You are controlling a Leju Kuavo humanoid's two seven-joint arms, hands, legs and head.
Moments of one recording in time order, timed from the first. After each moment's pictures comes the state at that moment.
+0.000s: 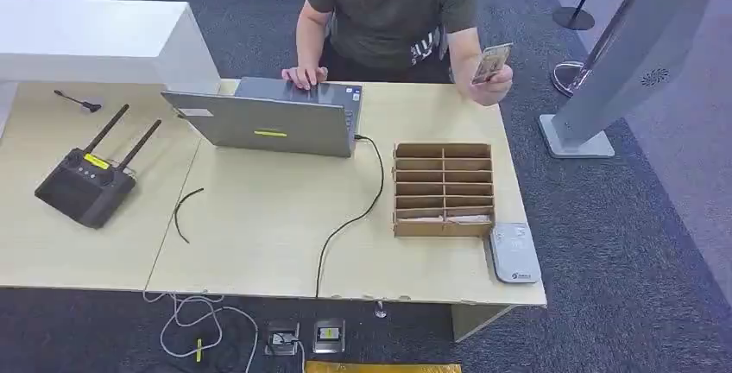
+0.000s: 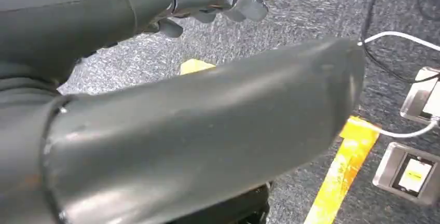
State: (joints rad) left arm -0.11 0.05 -1.21 -0.31 1.51 0.69 -0.26; right arm 0.01 -0.05 -1.14 -0.96 0.51 -0.70 0.00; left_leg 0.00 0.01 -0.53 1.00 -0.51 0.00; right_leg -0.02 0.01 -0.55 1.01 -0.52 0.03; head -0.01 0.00
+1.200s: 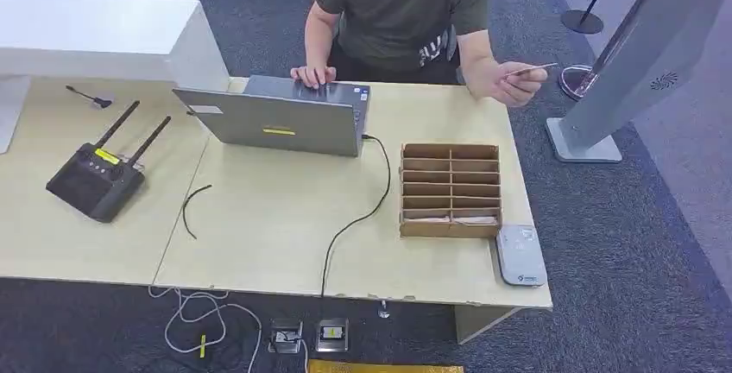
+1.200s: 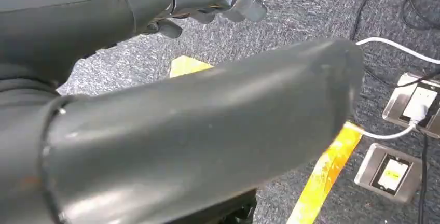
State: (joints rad) left arm -0.11 0.03 -1.18 -0.30 1.50 0.68 -0.31; right arm 0.03 -0.72 -0.20 -2.11 0.87 -0.47 0.69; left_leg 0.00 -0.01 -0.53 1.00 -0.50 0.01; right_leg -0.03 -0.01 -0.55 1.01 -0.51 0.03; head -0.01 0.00
